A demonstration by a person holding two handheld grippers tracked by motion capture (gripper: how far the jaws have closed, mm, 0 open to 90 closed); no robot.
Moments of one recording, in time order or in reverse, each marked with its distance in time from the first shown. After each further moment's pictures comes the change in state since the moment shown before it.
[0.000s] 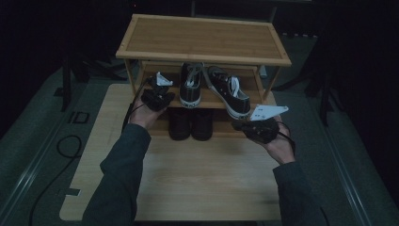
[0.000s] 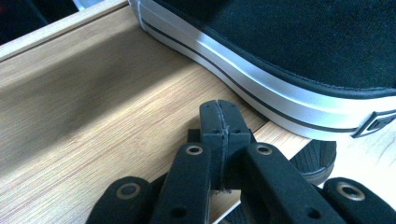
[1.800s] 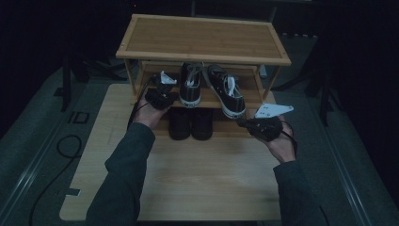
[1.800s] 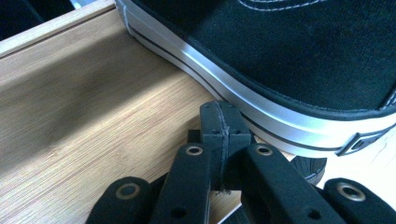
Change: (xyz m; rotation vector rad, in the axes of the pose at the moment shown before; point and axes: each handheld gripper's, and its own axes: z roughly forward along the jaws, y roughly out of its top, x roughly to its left) left arm -0.007 0.008 0.006 0.008 -0.012 -0.014; right arm -0.011 -0.007 0.000 -0.031 -0.058 0.039
